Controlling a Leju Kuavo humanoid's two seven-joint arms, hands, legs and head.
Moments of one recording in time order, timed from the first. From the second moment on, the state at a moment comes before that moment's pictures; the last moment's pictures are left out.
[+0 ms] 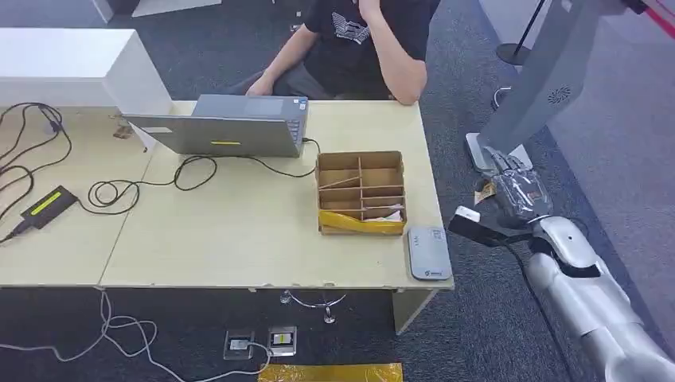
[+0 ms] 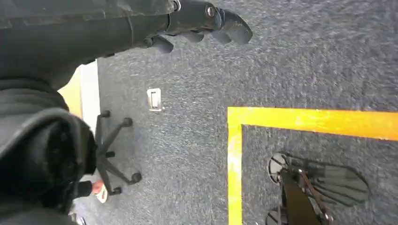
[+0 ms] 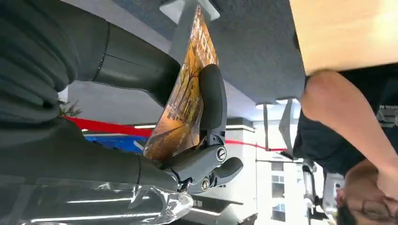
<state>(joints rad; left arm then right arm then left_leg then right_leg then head) -0.18 0.25 -1.35 -0.16 1.25 0.26 0.15 -0.60 -0.43 0.56 -0.76 0.67 -0.32 -0.26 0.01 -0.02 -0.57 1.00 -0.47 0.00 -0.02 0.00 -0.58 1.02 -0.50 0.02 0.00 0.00</state>
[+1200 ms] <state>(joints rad) -0.18 0.26 -1.35 -0.16 1.22 0.23 0.10 -0.33 -0.50 0.64 -1.15 0.51 -0.24 -0.15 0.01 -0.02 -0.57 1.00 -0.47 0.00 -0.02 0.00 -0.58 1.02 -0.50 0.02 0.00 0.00</state>
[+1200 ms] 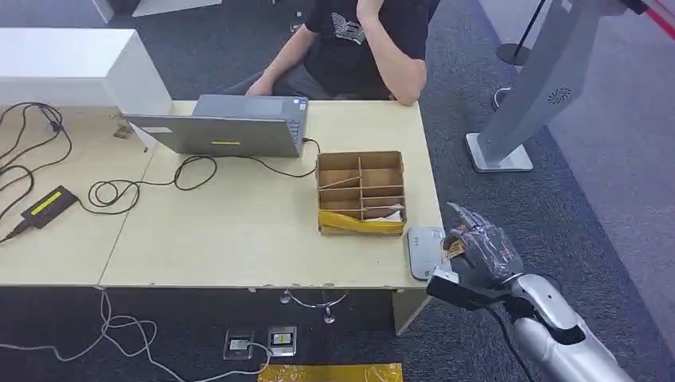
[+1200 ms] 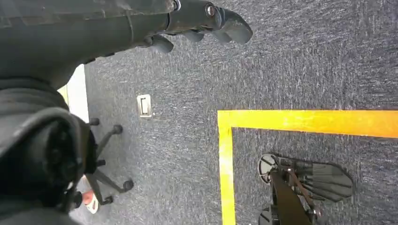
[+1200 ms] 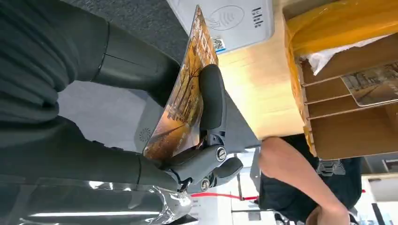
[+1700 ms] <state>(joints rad) -0.18 0.25 -1.35 -0.16 1.22 0.22 0.10 -0.37 -0.47 0.64 -0.98 0.55 -0.25 -0.23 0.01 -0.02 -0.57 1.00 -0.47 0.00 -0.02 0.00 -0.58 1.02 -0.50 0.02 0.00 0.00</state>
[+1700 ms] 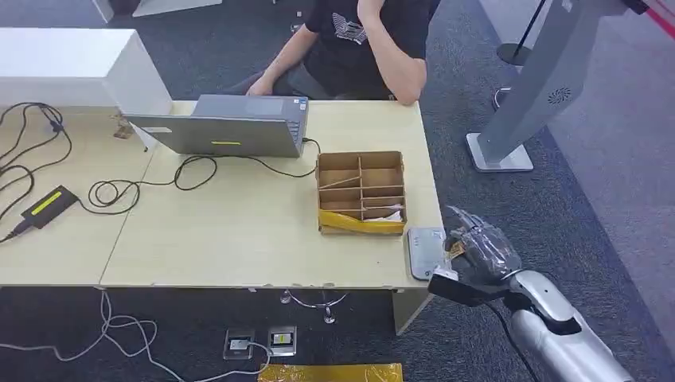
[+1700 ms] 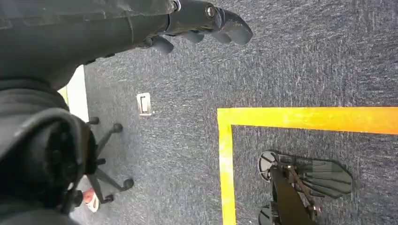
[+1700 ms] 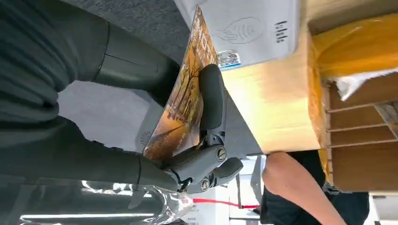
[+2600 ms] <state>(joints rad) -0.18 0.25 -1.35 -0.16 1.22 0.22 0.08 -0.32 -0.43 0.64 -0.97 0.58 -0.26 -0.19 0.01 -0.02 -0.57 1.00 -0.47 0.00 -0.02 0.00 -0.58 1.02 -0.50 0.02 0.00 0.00</state>
